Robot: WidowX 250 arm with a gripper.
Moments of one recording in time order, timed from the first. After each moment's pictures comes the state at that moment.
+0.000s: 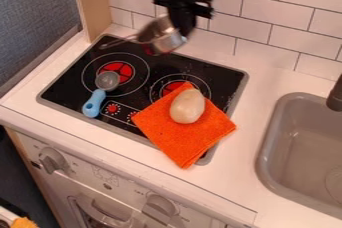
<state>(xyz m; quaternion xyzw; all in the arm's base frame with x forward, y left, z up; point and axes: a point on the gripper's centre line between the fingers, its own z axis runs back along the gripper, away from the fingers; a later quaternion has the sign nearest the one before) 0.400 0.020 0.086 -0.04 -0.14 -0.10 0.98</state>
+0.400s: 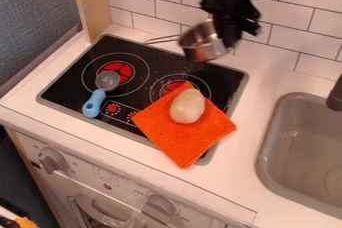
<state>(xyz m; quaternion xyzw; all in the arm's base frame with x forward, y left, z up) 0.406 -0.047 0.085 -0.03 -0.16 -0.21 0.97</state>
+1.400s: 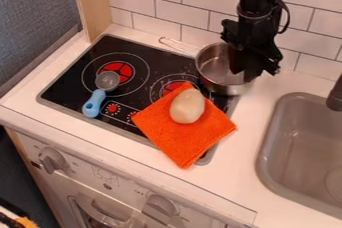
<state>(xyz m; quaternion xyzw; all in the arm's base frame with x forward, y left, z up) 0.394 -0.070 0.046 0.00 -0.10 -0.23 0.97</state>
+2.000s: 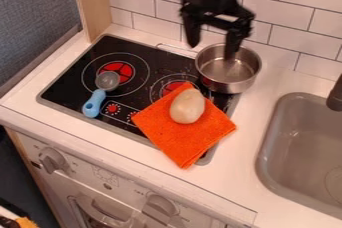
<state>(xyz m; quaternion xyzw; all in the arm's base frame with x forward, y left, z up) 0.367 -0.013 0.085 -0.01 -0.05 -0.03 1.00</state>
